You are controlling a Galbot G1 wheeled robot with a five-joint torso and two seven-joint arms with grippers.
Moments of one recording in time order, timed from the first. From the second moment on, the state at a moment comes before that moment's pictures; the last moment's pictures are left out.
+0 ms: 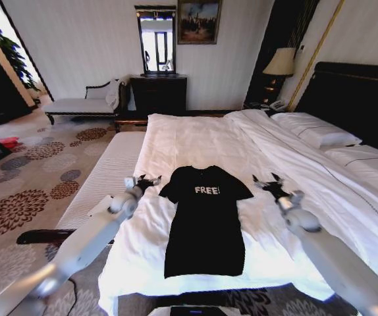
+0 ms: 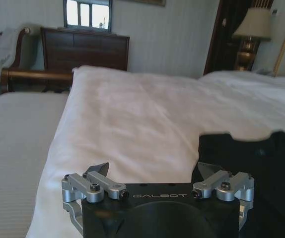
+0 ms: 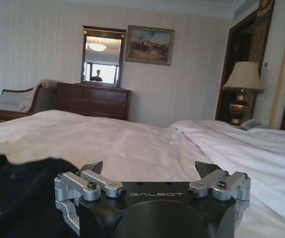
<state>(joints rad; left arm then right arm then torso) 0.76 -0.88 0.04 -1.66 -0.92 0.23 -0.27 -1.21 0.78 0.57 1.54 0.68 0.12 -0.06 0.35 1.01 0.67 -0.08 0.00</state>
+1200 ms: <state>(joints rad) 0.78 -1.03 0.00 -1.46 -1.18 0.25 -0.10 -1.62 0.89 0.89 1.81 0.58 0.15 -0.07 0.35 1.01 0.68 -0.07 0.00</state>
